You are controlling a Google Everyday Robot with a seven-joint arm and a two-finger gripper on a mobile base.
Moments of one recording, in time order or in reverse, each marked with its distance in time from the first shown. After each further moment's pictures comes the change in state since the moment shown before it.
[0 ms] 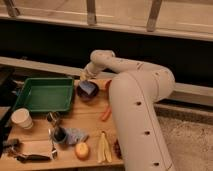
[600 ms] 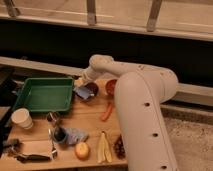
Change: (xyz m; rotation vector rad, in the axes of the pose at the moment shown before) arm 0.028 0.025 0.000 -0.063 0.009 0.017
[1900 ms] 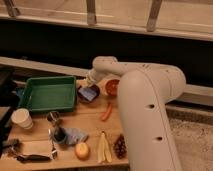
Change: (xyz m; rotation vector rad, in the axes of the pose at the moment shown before) arm 0.020 -0.018 -0.014 0.066 0.011 0.053
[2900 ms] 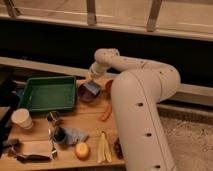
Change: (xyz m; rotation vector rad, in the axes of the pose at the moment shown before) arm -0.033 -0.041 -0.009 0.058 0.029 -0.027
